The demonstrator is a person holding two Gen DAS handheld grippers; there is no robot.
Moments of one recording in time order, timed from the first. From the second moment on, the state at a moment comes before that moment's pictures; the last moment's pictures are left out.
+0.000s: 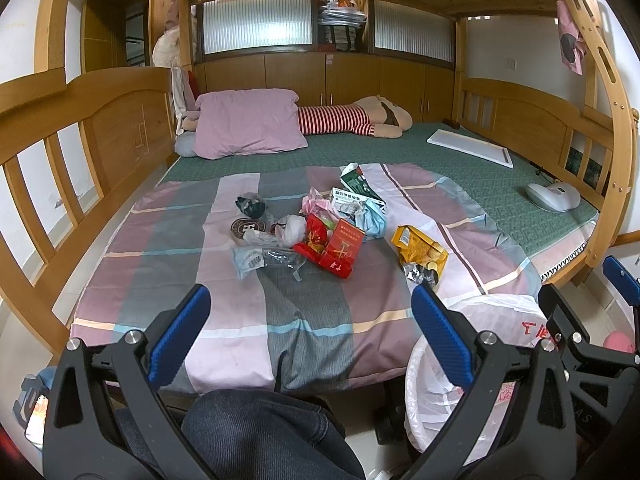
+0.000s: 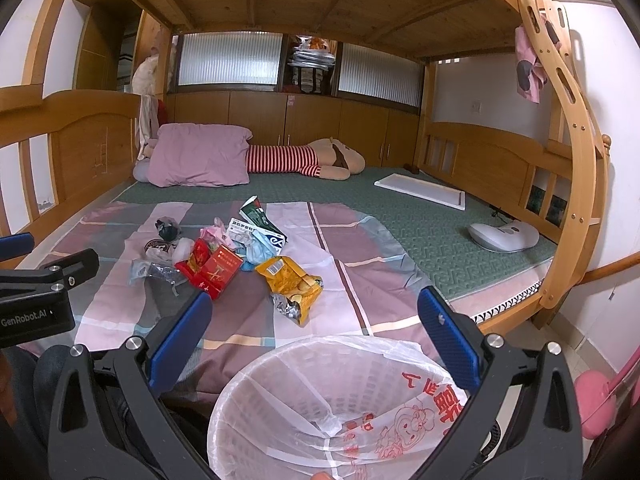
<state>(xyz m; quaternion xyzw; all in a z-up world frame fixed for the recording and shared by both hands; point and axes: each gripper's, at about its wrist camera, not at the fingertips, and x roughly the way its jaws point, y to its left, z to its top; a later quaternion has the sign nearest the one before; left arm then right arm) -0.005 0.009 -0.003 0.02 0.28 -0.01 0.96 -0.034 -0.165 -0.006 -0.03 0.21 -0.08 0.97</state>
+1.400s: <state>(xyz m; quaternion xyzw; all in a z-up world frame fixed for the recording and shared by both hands) -0.006 0.025 -0.009 0.01 0.30 0.00 0.95 -0.030 -0.161 -0.008 -0.03 0.22 -0.08 0.97</state>
